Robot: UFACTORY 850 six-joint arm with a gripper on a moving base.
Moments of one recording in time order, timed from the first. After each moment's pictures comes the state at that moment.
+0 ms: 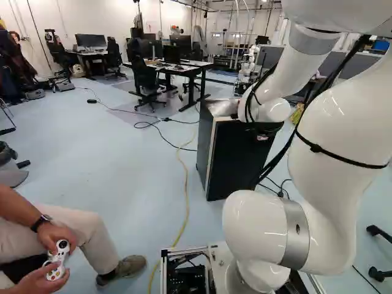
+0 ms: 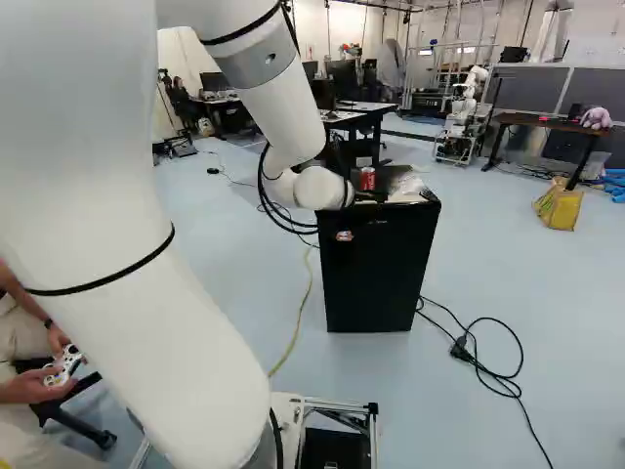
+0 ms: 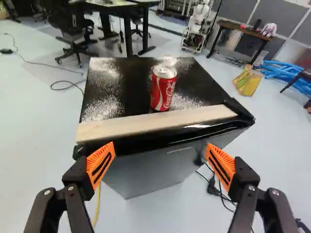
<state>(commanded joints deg) -23.0 -2.9 -34.0 -12.0 33.4 0.0</state>
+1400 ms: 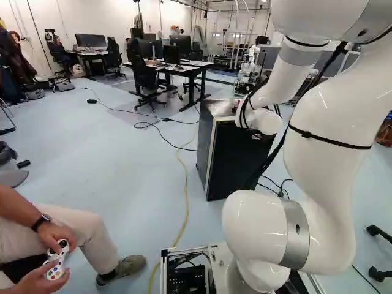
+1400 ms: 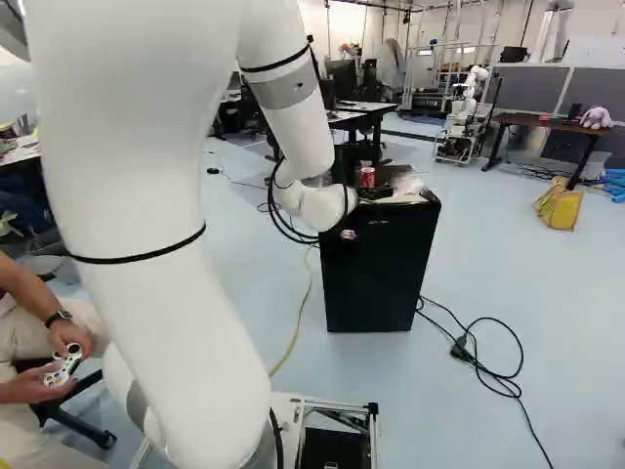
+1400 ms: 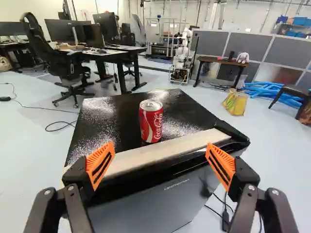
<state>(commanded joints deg) -22.5 -12.4 -36.2 -6.2 51.5 0.0</state>
